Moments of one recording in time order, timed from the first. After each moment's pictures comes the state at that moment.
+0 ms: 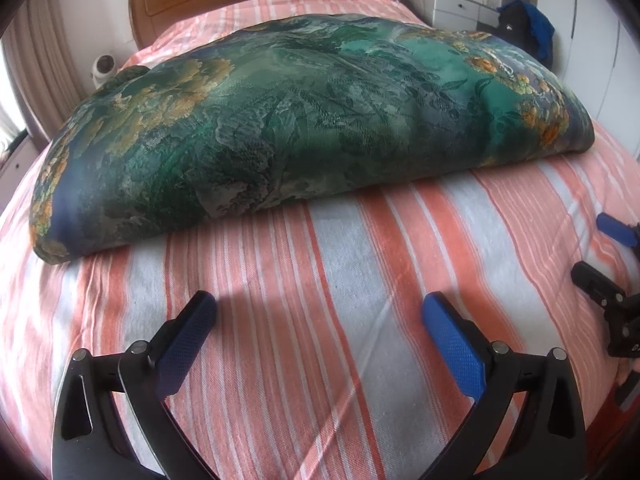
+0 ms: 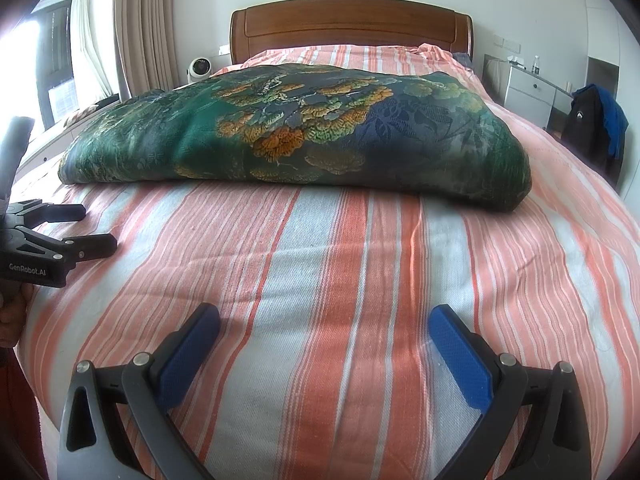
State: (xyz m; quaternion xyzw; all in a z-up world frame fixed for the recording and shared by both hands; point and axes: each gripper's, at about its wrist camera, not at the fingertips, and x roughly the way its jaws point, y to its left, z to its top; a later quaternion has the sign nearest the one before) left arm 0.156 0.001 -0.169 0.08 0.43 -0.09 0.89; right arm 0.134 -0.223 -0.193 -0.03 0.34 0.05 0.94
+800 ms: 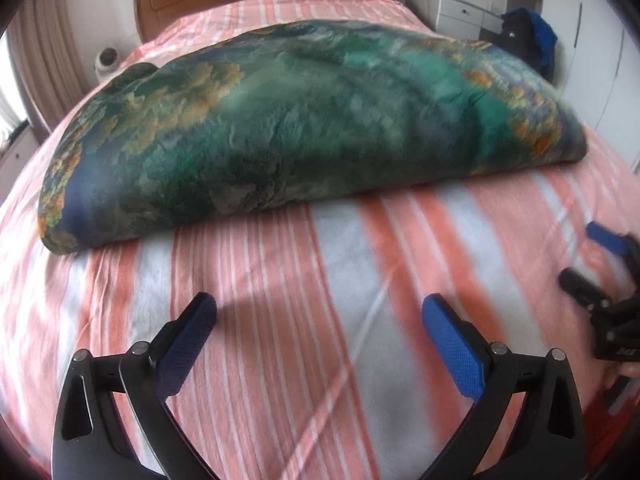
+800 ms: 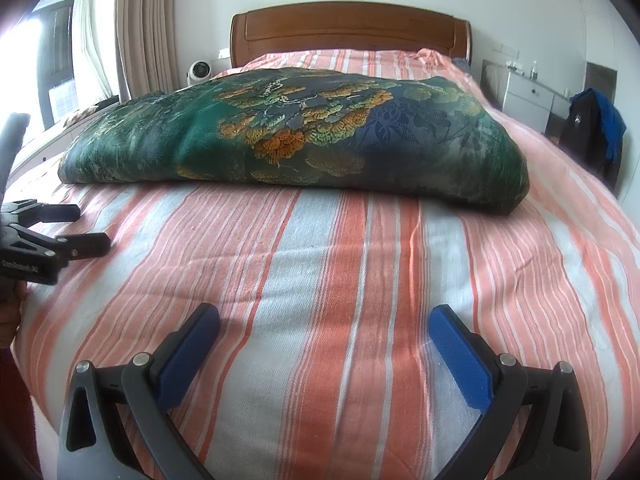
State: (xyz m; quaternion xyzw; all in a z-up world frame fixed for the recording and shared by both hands) left arm 0.146 0.004 -0.152 0.05 0.44 -0.10 0.89; right arm 0.129 -0.222 -0.196 -0.03 0.34 0.05 0.94
